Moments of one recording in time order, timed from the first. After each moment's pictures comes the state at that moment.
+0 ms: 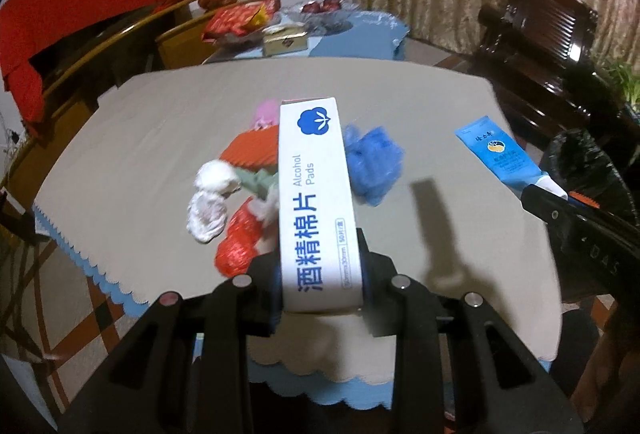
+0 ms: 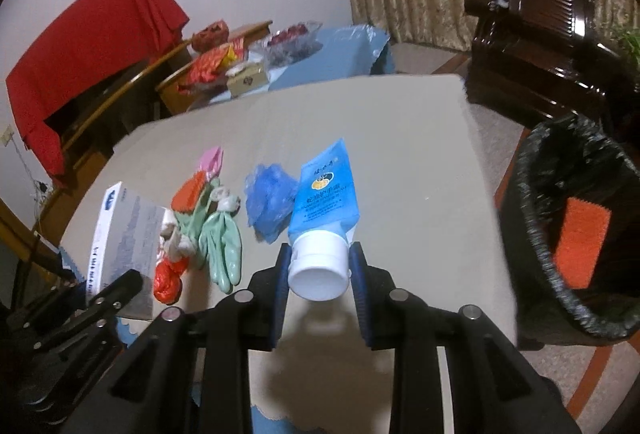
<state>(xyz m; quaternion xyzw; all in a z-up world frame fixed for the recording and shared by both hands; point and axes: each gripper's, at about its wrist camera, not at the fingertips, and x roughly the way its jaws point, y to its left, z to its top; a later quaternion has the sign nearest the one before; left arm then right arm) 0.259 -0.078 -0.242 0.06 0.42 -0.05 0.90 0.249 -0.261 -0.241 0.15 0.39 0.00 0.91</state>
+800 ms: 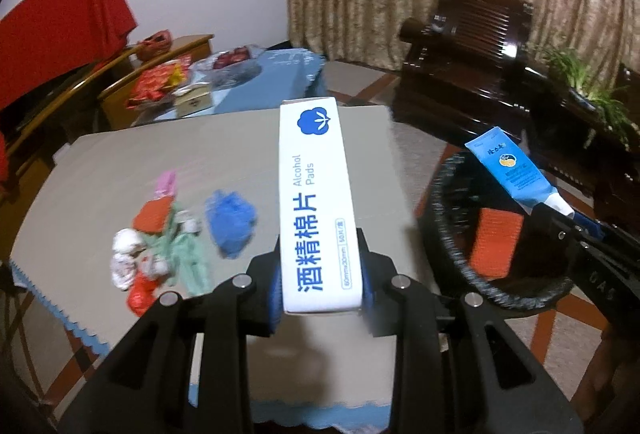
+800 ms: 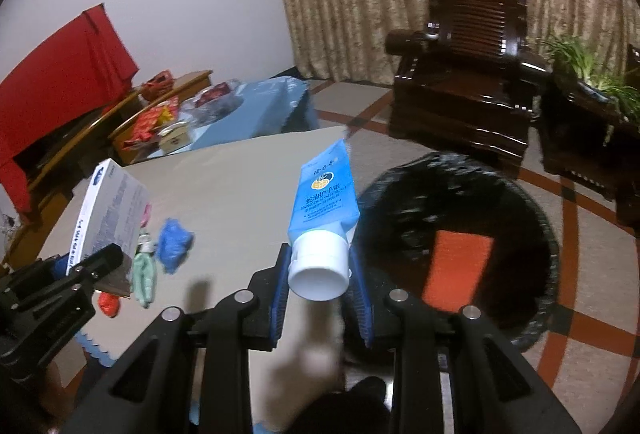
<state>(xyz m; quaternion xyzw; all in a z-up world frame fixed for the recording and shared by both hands) 0.224 -0.240 -0.185 0.08 0.38 -0.15 0.91 0.166 -0.419 -0.191 0.14 0.34 -0.11 0.92</state>
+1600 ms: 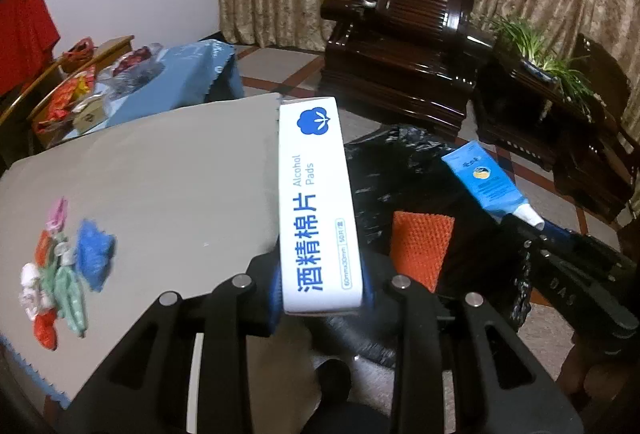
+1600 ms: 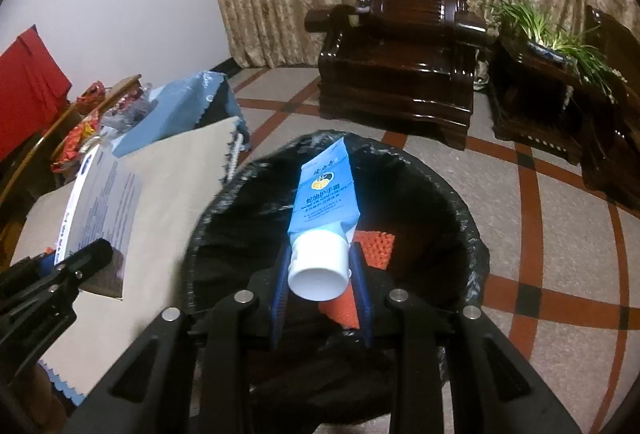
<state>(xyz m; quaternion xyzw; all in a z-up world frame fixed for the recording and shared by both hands) 0.245 -0.409 -0.241 0.10 0.40 -0.25 0.88 0.172 -0.572 -0.249 0.17 0.38 -0.19 0.89</state>
